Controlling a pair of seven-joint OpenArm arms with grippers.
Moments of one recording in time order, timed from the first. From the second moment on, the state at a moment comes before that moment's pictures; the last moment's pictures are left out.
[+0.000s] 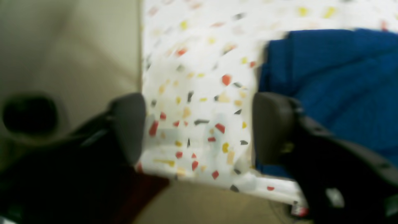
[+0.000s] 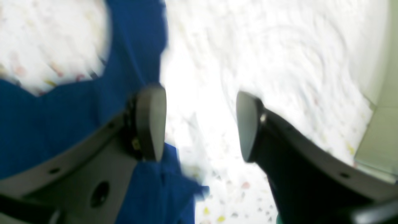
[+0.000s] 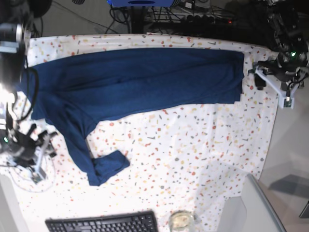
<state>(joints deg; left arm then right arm) 18.5 -11.1 -33.6 101.3 -4.6 -21.7 51.6 21.3 16.2 5.7 61.7 -4.0 38.3 -39.2</state>
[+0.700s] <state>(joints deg) 20.8 -8.5 -42.3 97.5 -4.4 -22.2 51.4 38.1 11.6 -10.2 10.6 -3.3 23.3 -6.6</state>
